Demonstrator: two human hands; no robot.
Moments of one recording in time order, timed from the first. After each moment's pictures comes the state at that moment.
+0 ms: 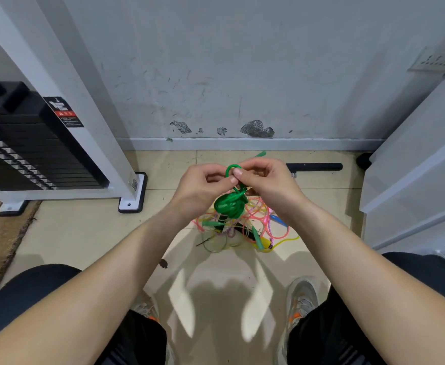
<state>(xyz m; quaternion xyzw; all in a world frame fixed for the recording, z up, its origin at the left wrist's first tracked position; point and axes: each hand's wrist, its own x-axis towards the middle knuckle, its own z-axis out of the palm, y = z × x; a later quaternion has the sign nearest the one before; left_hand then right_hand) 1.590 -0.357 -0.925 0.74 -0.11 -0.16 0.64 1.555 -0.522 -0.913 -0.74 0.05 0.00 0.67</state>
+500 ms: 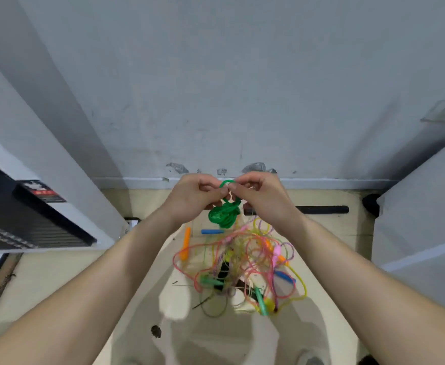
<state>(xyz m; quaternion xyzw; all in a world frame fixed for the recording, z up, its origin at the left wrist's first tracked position) 1.777 -0.375 -0.883 0.75 -0.08 -0.22 0.61 1.732 -0.544 -0.876 -0.77 0.09 0.02 0.63</state>
